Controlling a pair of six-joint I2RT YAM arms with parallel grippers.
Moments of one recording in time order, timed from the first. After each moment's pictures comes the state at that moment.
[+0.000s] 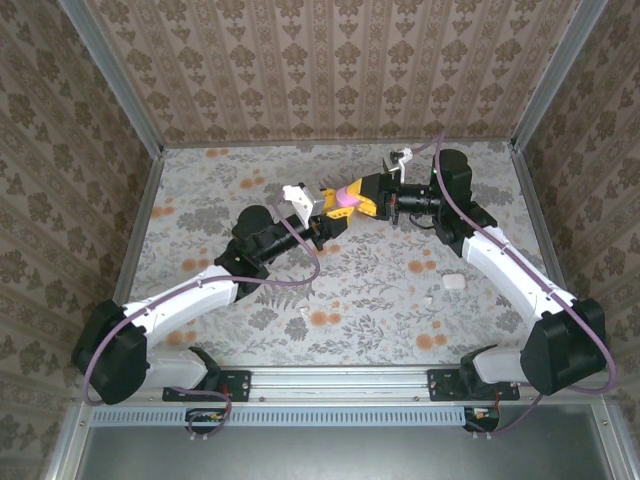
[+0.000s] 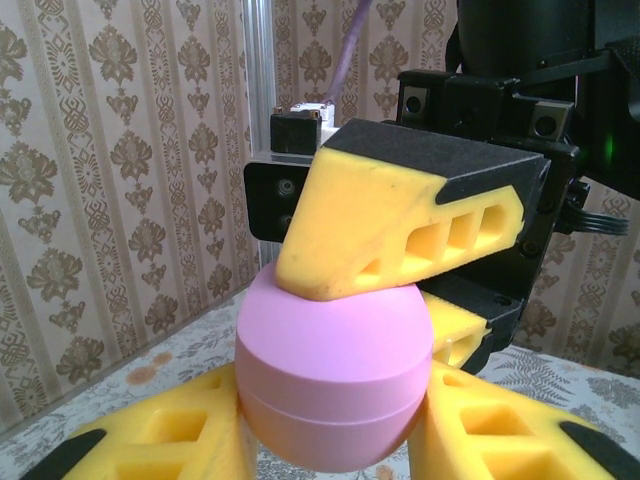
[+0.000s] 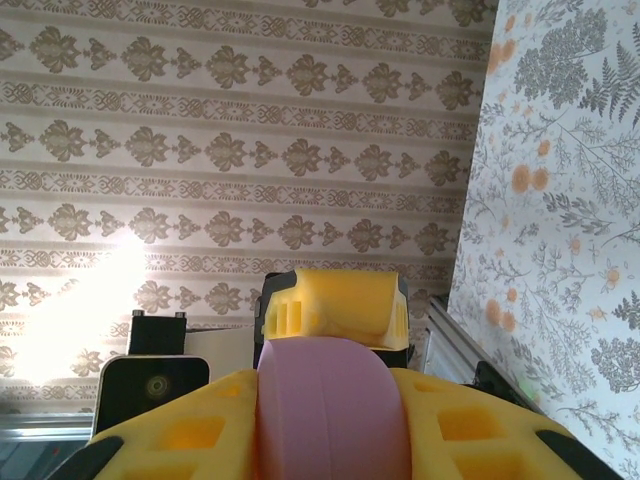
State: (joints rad) left arm -0.79 1.27 0.79 0.61 0.34 -0.04; right arm 0.31 1.33 1.08 0.10 -0.98 1.28
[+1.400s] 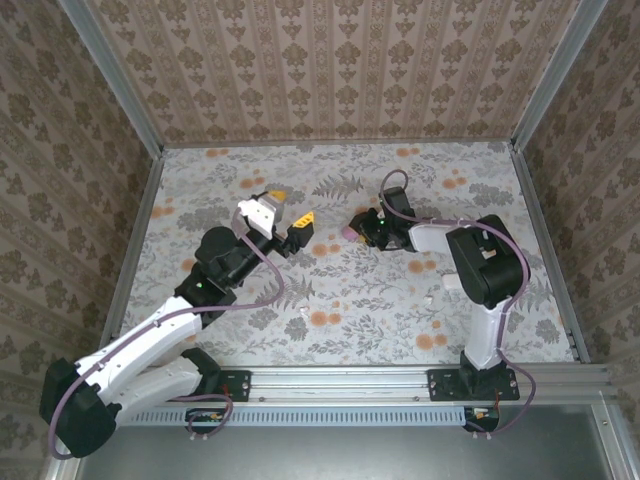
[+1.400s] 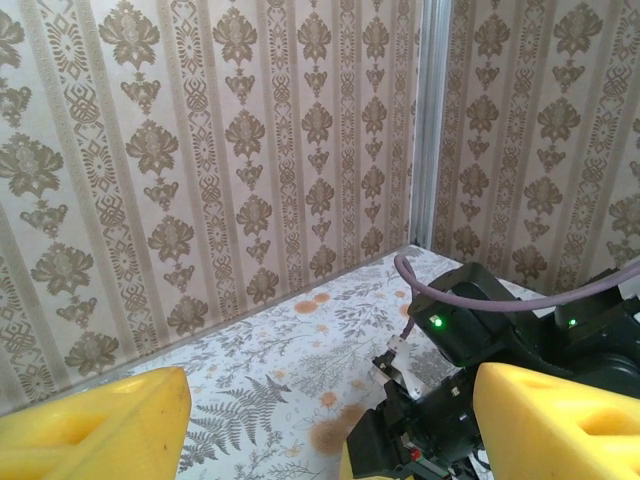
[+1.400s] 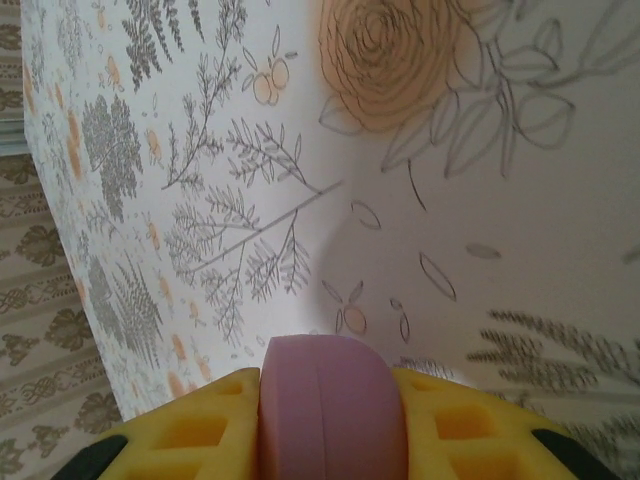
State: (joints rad) left arm -0.74 0.93 0.65 0.36 0.04 0.01; right arm 0.36 1.94 1.04 0.13 -0.35 1.11
